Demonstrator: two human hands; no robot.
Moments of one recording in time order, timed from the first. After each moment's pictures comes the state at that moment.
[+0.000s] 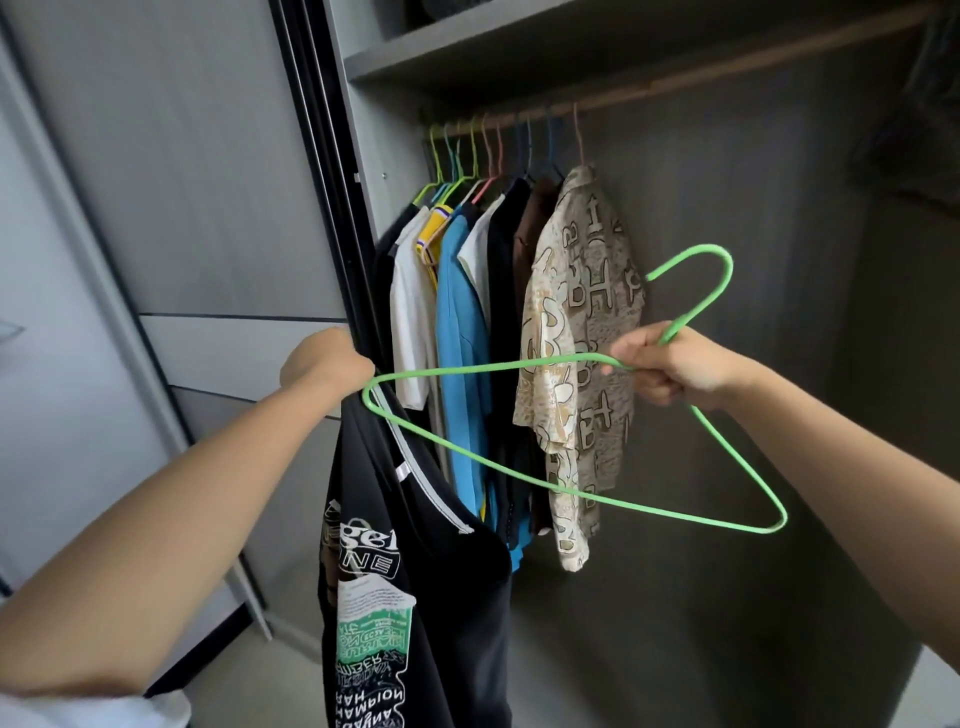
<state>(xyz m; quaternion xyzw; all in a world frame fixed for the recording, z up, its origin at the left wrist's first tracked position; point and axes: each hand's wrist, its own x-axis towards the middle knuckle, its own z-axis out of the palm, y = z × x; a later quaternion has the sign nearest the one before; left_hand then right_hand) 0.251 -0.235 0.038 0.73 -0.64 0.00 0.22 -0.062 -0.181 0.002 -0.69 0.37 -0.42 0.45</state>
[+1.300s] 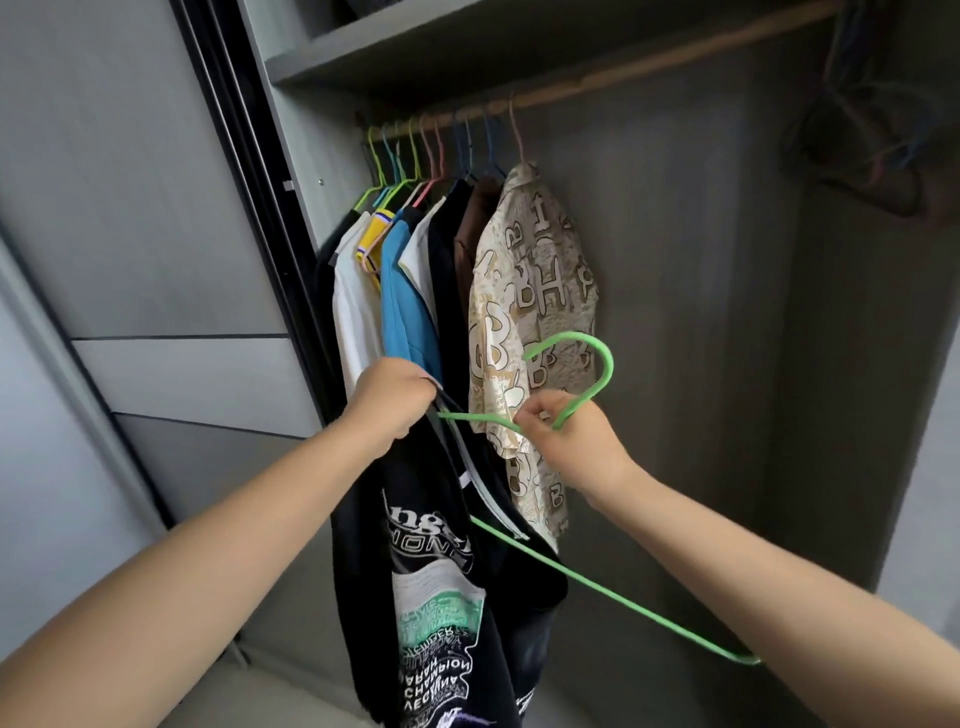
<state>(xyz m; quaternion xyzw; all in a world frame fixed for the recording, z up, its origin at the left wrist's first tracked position) 0.151 -0.201 0.018 0.58 -0.68 -0.26 0.36 -0.002 -0.141 -0.036 -0.61 0.57 -0.51 0.23</state>
